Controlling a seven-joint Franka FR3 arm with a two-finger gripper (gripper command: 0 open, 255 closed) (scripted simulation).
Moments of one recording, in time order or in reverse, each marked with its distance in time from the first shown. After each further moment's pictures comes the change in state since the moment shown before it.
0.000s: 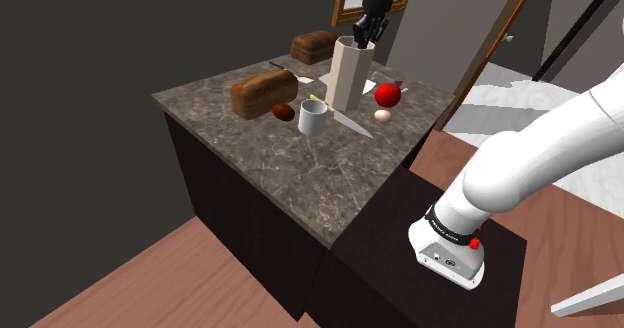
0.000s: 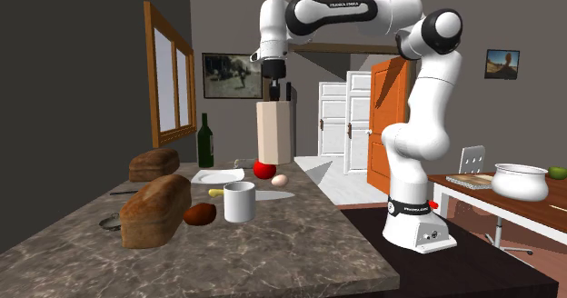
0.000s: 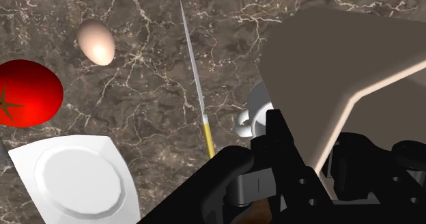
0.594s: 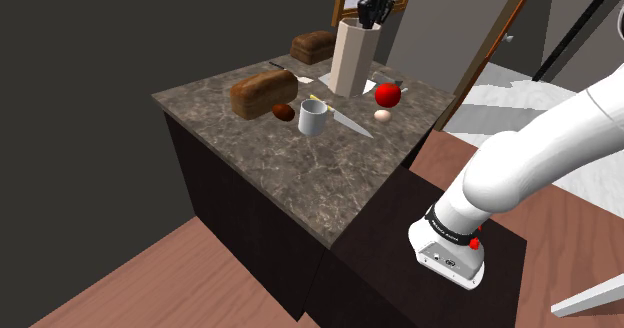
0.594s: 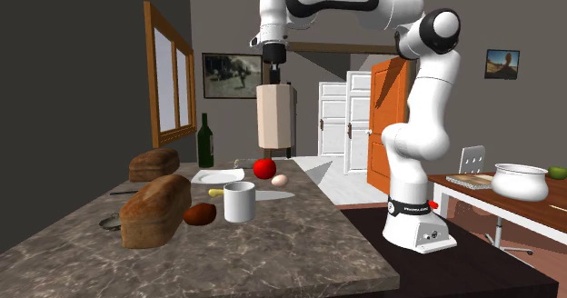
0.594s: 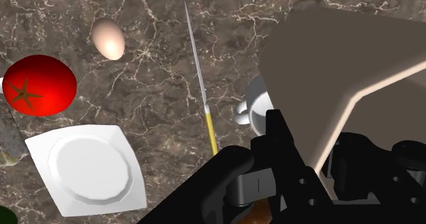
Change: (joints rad) arm 0.002 0.019 0.002 0.140 0.003 -0.121 -0.001
